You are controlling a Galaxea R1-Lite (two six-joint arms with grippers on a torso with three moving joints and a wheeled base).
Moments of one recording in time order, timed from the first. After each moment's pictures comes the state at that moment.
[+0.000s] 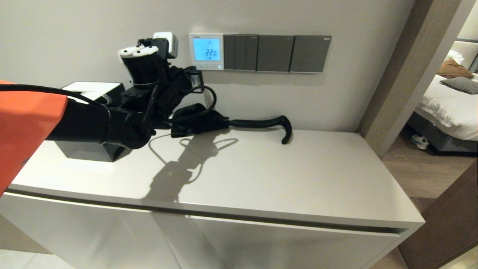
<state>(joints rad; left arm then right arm) -0.44 2.05 -1.49 -0.79 0.17 -0.01 0.00 0.01 0.00 0.00 0.00 0.00</state>
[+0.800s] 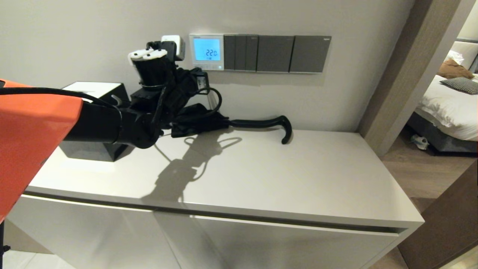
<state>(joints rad) -0.44 2.10 -1.54 -0.78 0.18 0.00 0.00 0.01 0.00 0.00 0.00 0.00</state>
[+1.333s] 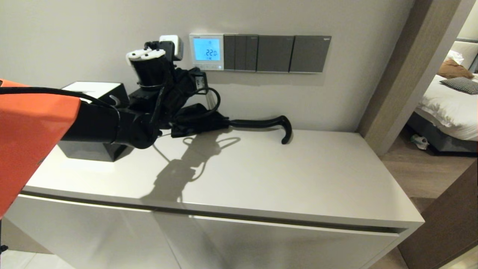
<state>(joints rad) -0.44 2.09 -1.53 -0.79 0.18 -0.01 0.00 0.01 0.00 0.00 0.00 0.00</state>
